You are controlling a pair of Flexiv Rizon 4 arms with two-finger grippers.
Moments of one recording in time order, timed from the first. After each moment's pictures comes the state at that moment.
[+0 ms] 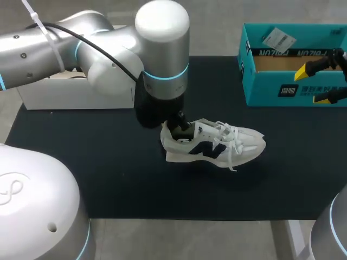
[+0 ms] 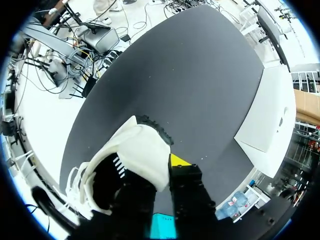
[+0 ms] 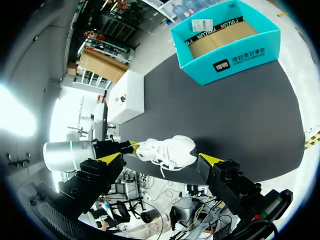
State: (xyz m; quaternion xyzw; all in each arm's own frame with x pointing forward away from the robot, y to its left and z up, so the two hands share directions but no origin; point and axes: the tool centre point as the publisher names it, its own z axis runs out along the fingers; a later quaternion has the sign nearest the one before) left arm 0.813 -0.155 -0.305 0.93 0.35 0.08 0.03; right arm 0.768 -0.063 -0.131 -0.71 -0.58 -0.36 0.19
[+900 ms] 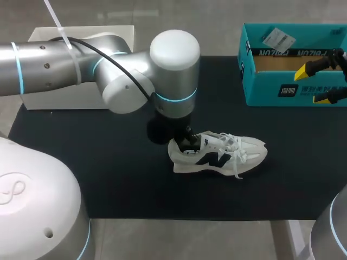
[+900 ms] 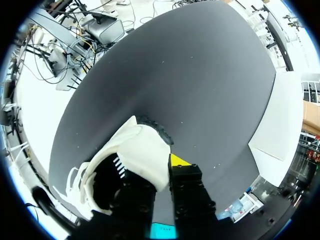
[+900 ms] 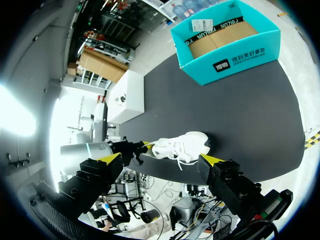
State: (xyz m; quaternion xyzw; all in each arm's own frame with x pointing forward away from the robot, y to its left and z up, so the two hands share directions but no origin) left arm 0.814 -0.171 -0.361 0.92 0.38 0.08 0.03; right arm 0.768 -0.063 -0.131 -0.71 -0.58 -0.36 0.19
